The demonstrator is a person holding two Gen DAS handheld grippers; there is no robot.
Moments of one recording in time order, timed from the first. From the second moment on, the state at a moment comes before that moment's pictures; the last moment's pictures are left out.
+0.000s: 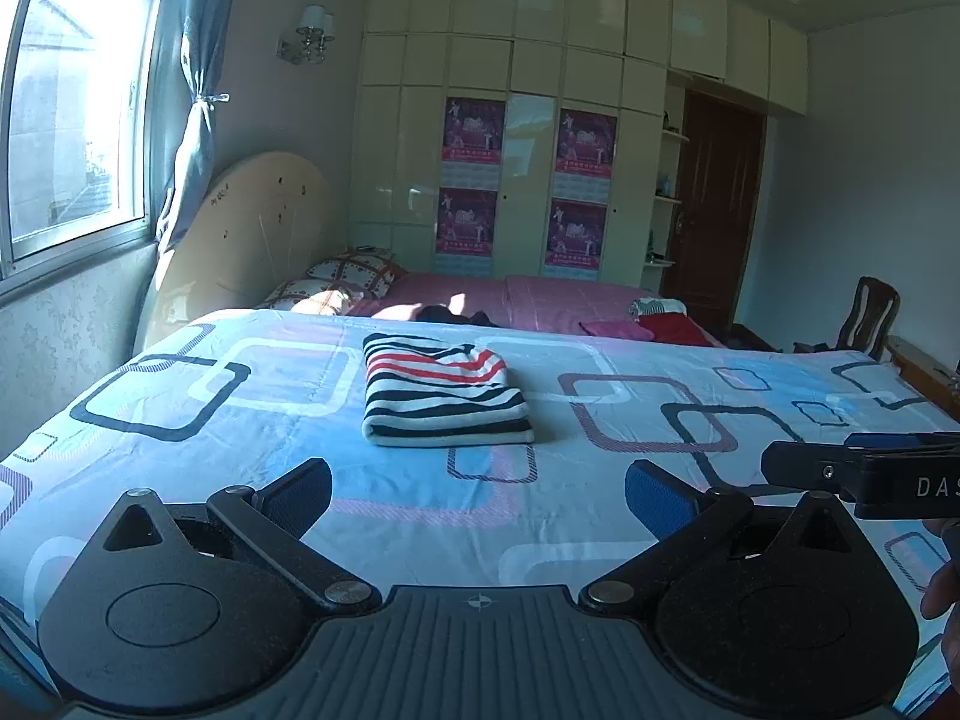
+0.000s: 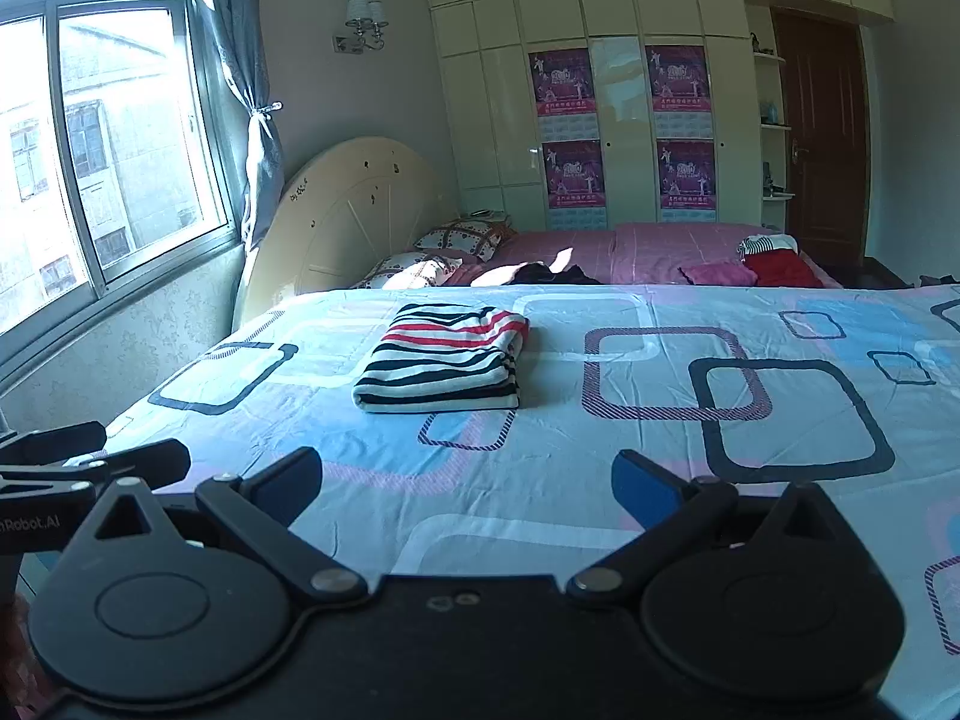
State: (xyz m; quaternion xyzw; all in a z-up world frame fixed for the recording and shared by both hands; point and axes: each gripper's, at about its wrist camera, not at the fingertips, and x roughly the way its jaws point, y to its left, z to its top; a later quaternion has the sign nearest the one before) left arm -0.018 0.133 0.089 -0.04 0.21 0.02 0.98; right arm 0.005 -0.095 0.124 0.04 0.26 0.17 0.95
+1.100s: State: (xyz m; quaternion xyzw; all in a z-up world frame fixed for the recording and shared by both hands) left arm -0.015 0.121 0.102 -0.03 0.20 0.00 0.98; right arm -0.004 -0.095 0.135 0.03 0.24 0.17 0.96
